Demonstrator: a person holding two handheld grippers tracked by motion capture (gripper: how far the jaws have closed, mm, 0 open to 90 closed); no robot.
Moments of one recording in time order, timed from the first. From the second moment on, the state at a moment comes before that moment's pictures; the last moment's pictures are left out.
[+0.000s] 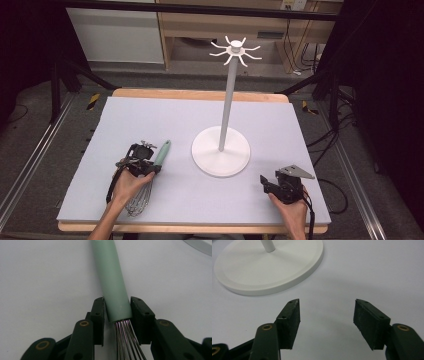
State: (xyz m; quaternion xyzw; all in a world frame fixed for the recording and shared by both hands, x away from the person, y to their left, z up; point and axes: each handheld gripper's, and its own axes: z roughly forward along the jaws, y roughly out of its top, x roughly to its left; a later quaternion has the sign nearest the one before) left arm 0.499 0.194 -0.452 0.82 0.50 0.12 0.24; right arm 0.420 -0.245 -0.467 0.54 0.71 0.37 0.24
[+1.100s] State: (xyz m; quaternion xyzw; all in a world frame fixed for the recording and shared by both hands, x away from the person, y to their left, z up) left arm 0.508 0.184 -0.451 0.84 0.50 0.12 0.18; right arm 0.420 -0.244 -0.468 0.54 0.72 0.37 0.23
